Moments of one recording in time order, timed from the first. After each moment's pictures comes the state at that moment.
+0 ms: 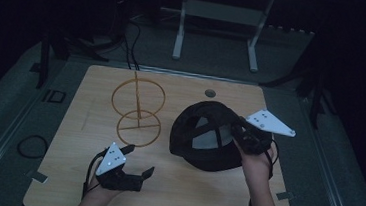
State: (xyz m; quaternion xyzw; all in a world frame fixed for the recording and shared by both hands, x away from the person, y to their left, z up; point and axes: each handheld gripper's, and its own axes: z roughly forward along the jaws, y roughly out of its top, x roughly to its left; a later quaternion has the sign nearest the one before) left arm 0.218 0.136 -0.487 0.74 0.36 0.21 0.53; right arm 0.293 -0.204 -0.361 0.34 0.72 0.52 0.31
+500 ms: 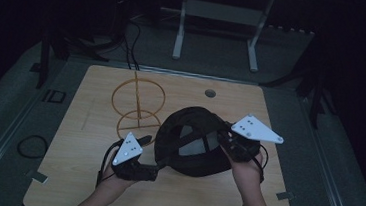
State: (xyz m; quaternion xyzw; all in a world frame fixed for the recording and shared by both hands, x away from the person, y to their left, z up) left arm 0.238 0.107 -0.459 0.74 0.32 0.21 0.55; right arm 0.272 -0.176 -0.358 0.28 0.74 0.53 0.30
